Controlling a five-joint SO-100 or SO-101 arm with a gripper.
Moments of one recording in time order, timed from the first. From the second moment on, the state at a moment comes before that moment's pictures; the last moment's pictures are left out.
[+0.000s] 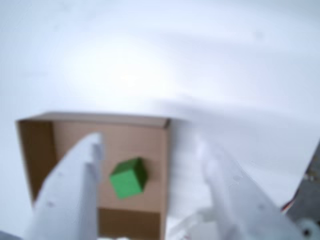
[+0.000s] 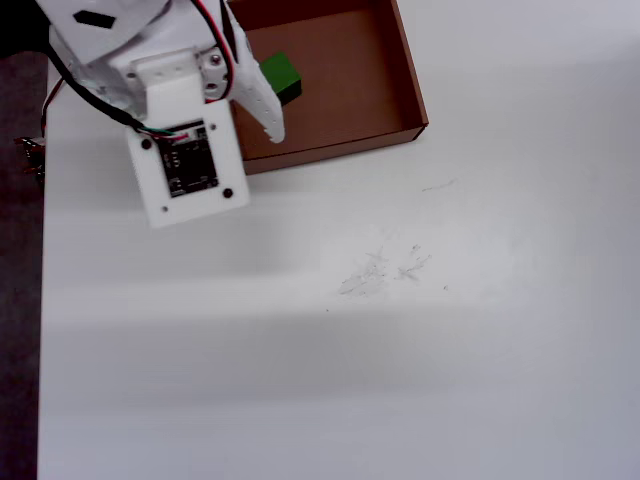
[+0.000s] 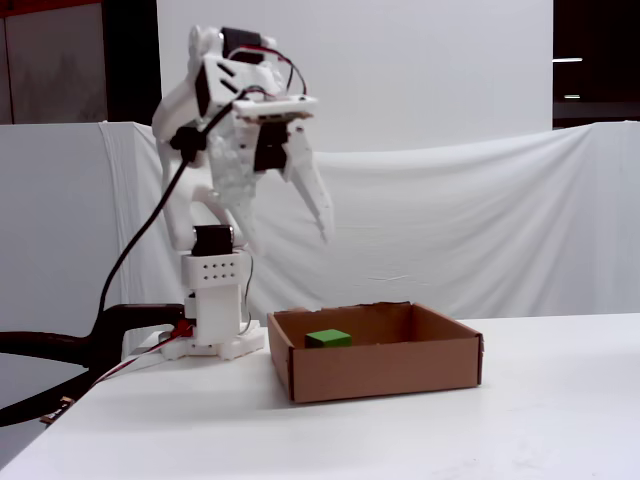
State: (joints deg) arm -27.3 129.4 112.9 67.2 -43.5
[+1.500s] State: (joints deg) arm -9.0 182.0 170.6 70.9 -60.6
